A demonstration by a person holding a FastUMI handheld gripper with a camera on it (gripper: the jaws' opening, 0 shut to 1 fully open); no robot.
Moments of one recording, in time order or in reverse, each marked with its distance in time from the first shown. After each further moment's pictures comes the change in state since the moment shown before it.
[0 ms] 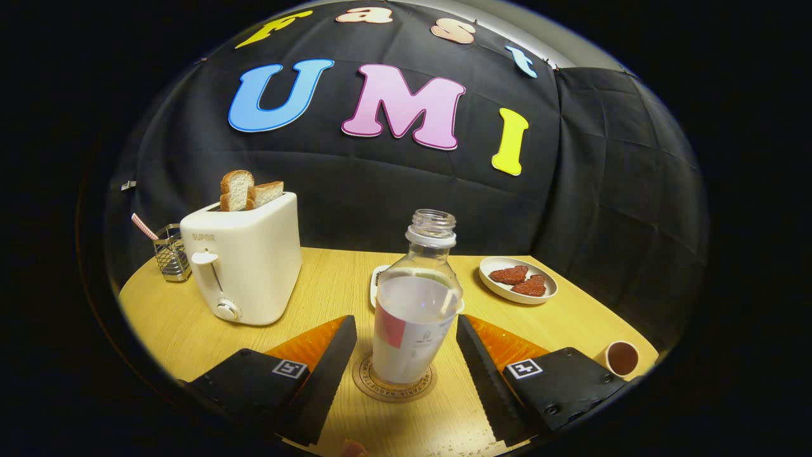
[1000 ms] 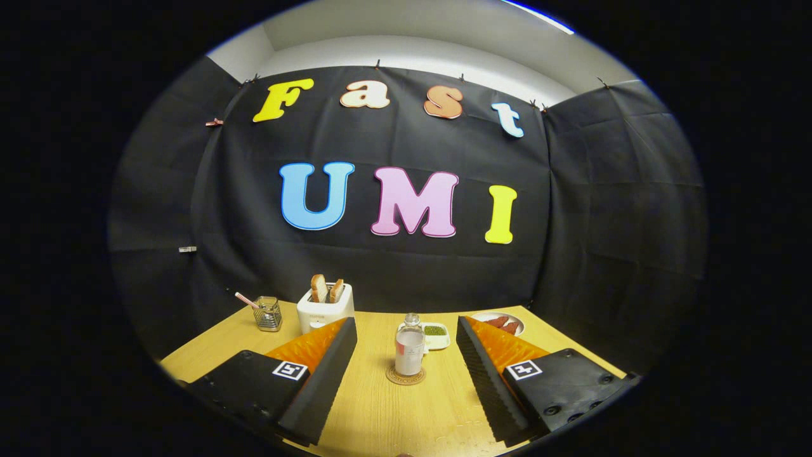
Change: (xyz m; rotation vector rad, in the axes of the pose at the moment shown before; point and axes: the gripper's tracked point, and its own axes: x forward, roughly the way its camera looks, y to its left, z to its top) arm -0.257 -0.058 0.146 0.063 -0.271 0.155
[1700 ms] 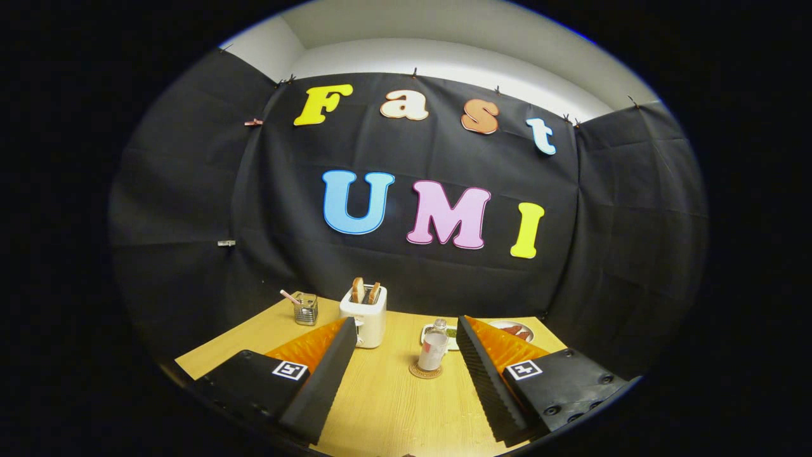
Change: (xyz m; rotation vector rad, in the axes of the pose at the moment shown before) arm -0.064 0.047 0.046 -0.060 0.014 0.145
